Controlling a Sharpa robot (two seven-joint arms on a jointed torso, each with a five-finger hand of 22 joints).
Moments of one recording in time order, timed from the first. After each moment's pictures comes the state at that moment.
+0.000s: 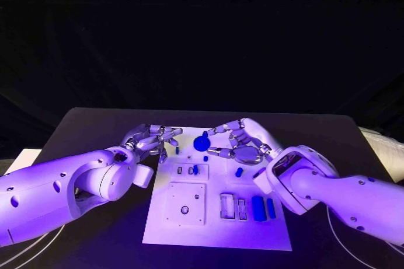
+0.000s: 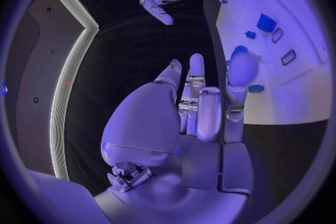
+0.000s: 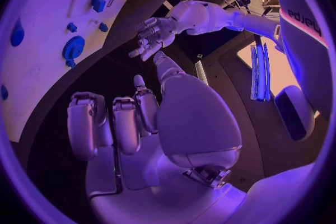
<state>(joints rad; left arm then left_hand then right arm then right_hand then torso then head) 1.15 -0.93 -0.02 1.65 -0.18 -0.41 0.18 1.35 -0.01 0.08 0.10 0.08 1.07 0.12 0.12 0.09 1.36 0.02 0.40 0.30 1.47 -0.03 1.43 1.28 0.11 1.44 0.06 1.05 0.83 0.98 -0.88 0.17 1.82 -1.12 -0.56 0.04 1.38 -0.10 0.11 0.13 0.22 0.96 0.15 0.07 0.08 1.44 0.07 1.30 1.31 1.47 -0.01 1.51 1.31 0.03 1.43 0.11 1.46 1.31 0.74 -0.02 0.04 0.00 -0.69</state>
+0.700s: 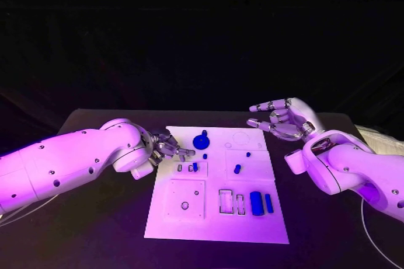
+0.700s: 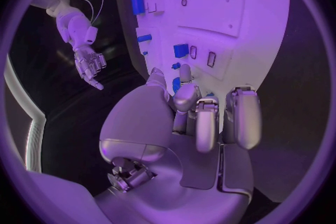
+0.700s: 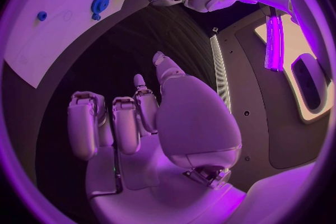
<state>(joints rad) 1.26 -0.78 -0.02 1.52 -0.82 -0.03 -0.56 1.18 0.01 -0.14 0.29 0.05 1.01 0.05 0.51 0.42 1.32 -0.01 1.19 1.10 1.47 -0.07 1.57 1.31 0.06 1.46 0.04 1.43 1.31 1.03 -1.01 0.18 1.76 -0.84 -0.61 0.12 1.38 -0.10 0.11 0.13 0.24 0.97 0.15 0.08 0.08 1.43 0.07 1.30 1.31 1.47 -0.01 1.51 1.31 0.05 1.43 0.10 1.46 1.31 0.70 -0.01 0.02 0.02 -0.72</state>
